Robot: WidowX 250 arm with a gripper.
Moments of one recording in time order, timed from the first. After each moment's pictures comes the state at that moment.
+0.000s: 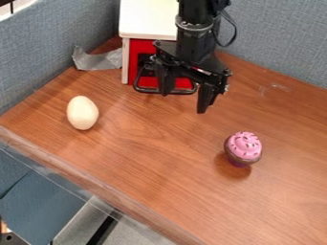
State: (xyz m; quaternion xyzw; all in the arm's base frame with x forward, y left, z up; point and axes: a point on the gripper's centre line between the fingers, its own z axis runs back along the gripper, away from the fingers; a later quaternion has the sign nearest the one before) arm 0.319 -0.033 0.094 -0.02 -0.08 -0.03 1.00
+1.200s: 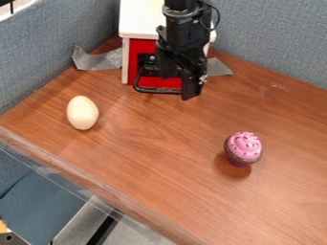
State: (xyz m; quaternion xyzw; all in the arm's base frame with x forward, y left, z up) arm 0.343 -0.008 0.090 -0.04 -0.09 -0.25 0.96
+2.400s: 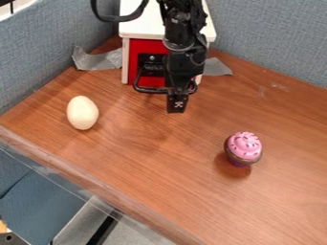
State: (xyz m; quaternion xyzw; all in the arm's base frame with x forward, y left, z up) arm 0.368 0.005 0.043 0.06 -0.11 -0.45 0.88
